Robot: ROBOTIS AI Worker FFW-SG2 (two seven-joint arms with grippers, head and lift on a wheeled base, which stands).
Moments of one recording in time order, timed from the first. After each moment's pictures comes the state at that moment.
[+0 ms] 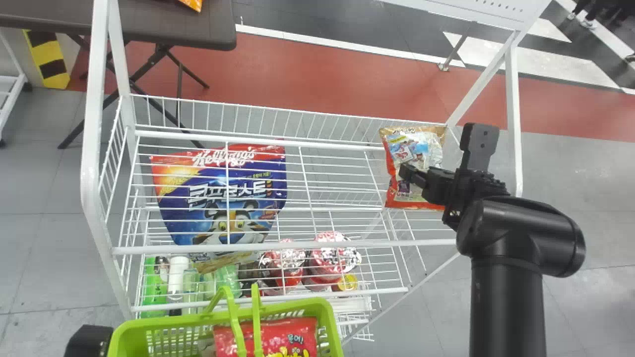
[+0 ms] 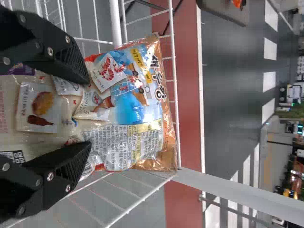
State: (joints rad) left arm 0.57 0.14 -0.19 -2.10 0.13 0.92 -1.36; right arm -0.08 -0.11 -0.40 -1.72 0.15 0.84 0.30
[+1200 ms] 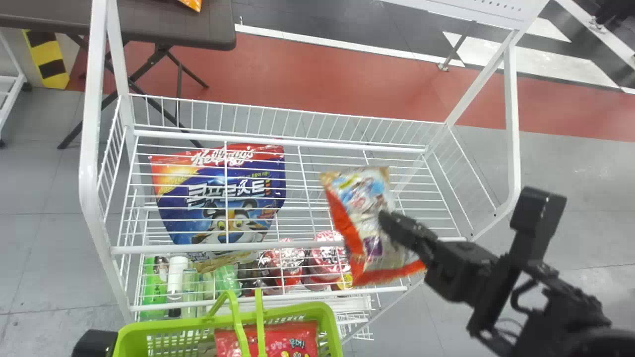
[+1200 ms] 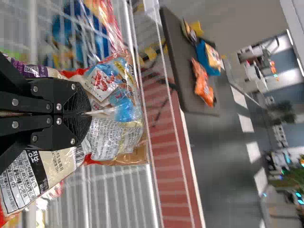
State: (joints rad) left arm 0.59 0.13 -0.20 -2.10 0.12 0.90 -1.35; right arm 0.59 0.00 -0.48 -2.59 -0.38 1.07 0.45
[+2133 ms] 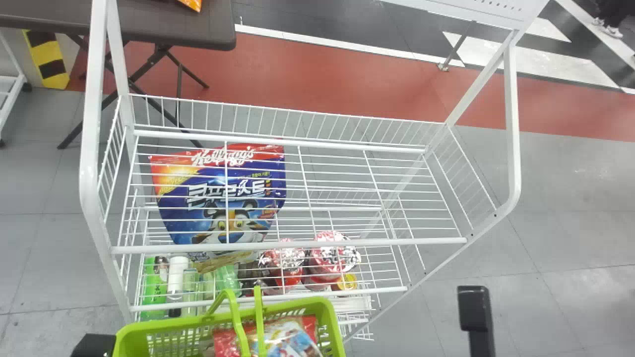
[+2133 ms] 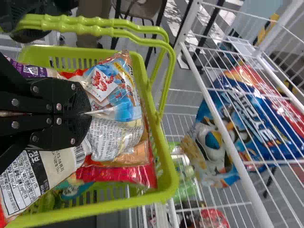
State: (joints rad) left arm 0.60 0.13 -0.21 -2.09 0.12 0.85 -1.34; right arm 0.75 -0.01 -0.44 -2.61 -0.46 1.51 0.64
